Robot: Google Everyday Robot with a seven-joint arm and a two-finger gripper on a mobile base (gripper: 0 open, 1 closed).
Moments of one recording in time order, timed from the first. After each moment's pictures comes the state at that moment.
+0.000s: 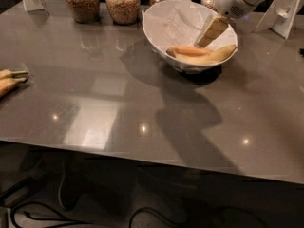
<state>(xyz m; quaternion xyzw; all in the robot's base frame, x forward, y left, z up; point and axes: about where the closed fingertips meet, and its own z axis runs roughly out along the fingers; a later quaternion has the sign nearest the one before) 0.700 -0.151 0.980 -0.62 0.67 -0.06 0.39</state>
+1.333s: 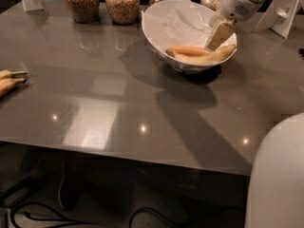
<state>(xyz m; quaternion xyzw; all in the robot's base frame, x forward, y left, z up) 0.699 -0.186 0.939 -0.61 0.75 -0.01 0.25</state>
